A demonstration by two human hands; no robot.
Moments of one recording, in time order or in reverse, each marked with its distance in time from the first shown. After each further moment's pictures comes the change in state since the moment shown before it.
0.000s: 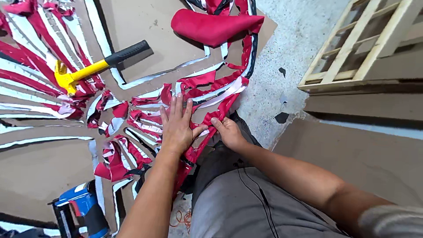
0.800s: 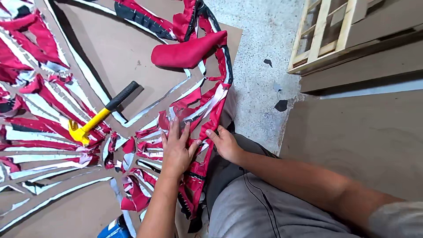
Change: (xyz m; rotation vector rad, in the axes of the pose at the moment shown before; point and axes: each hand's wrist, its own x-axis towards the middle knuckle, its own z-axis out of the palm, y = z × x) left_hand 0.001 -0.013 -0.032 -0.074 -0.083 0.125; right_hand -0.019 -0.030 0.024 0.048 0.141 0.086
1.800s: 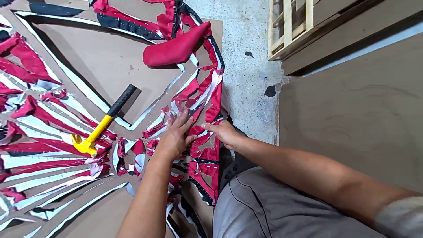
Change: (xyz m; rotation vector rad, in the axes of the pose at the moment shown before) left_hand 0.021 -0.049 -0.040 -0.031 -0.311 0.368; right_hand -0.015 0.001 0.052 0.358 0.170 0.171
